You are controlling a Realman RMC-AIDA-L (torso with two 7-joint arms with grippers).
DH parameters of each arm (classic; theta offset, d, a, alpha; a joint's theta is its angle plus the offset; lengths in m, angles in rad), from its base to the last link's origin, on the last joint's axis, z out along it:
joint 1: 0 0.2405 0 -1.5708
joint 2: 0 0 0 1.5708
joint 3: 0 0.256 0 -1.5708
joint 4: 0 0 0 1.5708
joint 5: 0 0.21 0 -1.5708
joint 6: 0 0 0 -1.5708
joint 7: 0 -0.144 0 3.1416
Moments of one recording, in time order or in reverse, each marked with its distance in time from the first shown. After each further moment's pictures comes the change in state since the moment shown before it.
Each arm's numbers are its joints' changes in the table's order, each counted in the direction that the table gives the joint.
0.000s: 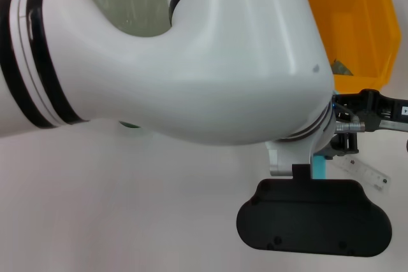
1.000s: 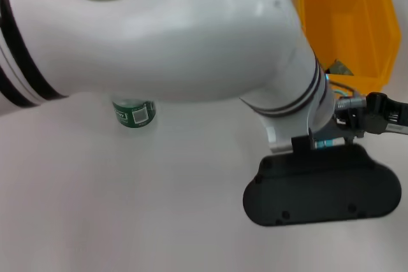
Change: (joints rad) left arm 0.044 0.016 -0.083 0.002 -0.060 -0.039 -0.003; right arm -0.033 0.007 0.015 -0.014 0.014 0.013 0.036
